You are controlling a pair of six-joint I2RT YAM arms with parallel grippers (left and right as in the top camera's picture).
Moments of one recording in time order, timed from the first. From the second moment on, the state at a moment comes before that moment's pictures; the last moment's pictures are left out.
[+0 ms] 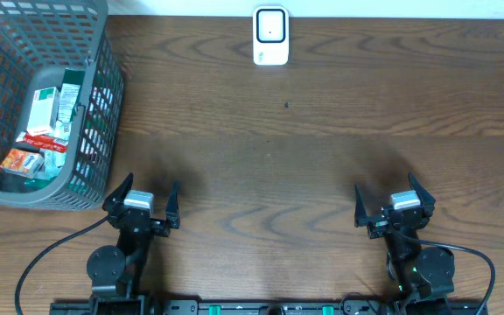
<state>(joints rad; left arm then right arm) 0.02 0.01 0.01 -0.08 0.21 0.06 0.17 0.02 0.01 -0.07 -0.01 -0.16</state>
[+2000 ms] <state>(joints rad) 0.02 0.01 0.02 -0.09 0.21 0.06 -0.08 1.10 1.41 -0.85 -0.03 -0.18</state>
